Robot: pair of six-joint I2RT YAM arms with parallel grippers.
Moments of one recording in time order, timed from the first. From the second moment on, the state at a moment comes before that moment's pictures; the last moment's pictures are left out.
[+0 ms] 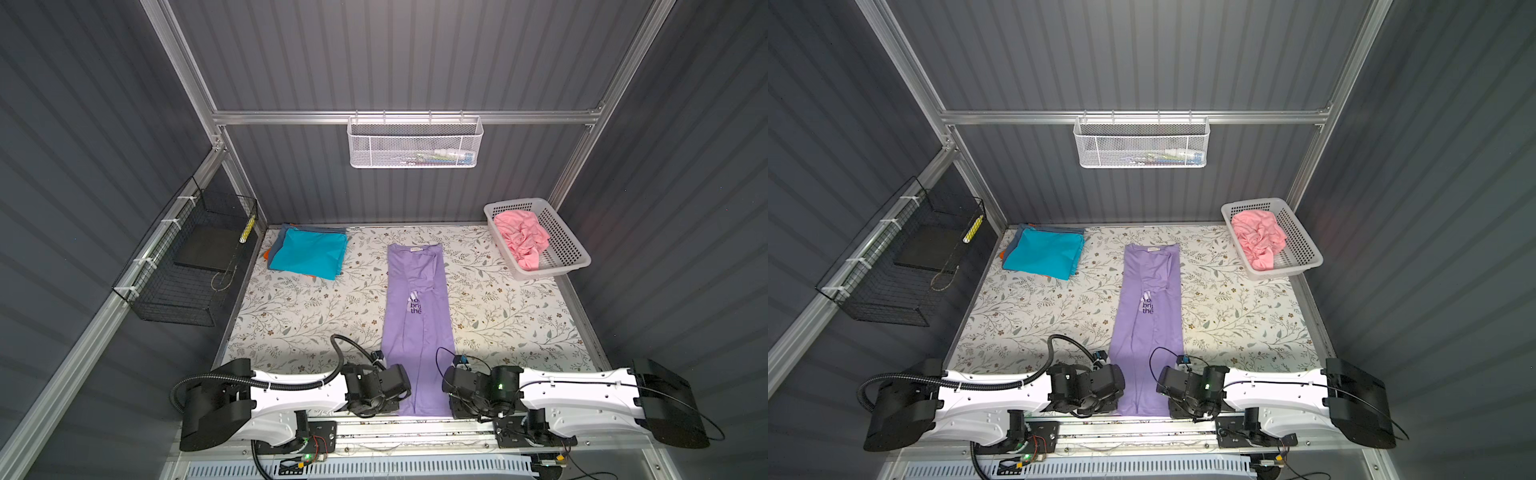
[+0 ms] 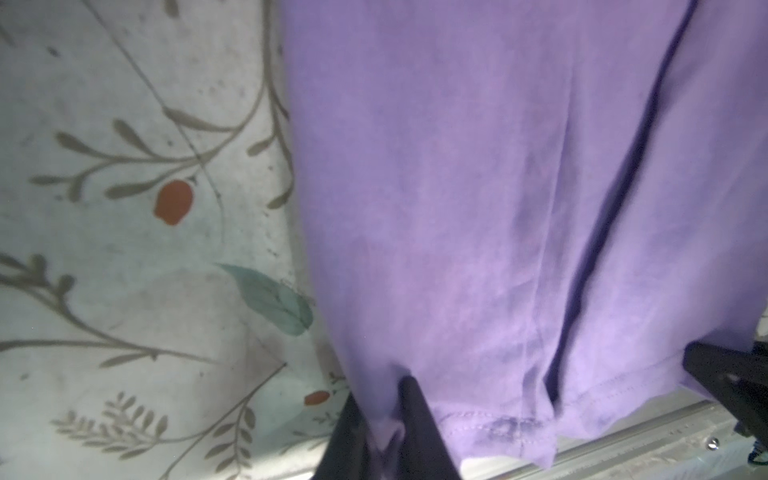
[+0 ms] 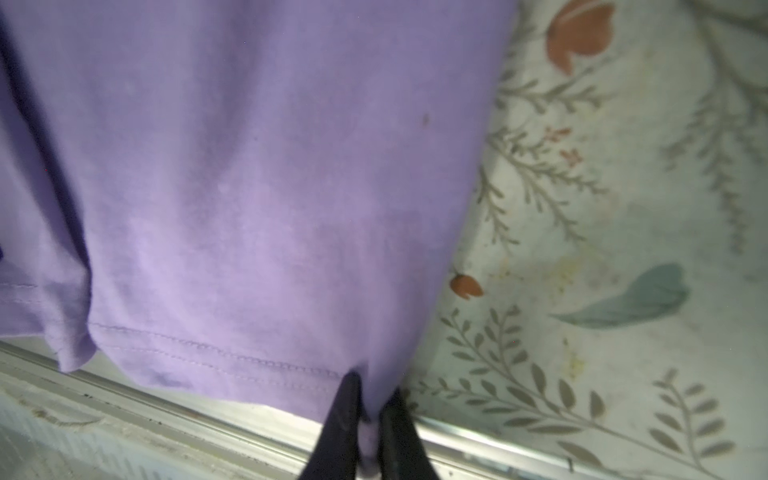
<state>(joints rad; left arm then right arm) -1.33 1.29 0.58 -0.52 -0.05 -1.30 1.26 1.13 0.48 -0.64 -0.02 1.19</state>
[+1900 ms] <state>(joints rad) -0.51 2.06 1.59 -0.68 0.21 -0.66 0.27 1.92 1.24 -0.50 -0.49 0.62</state>
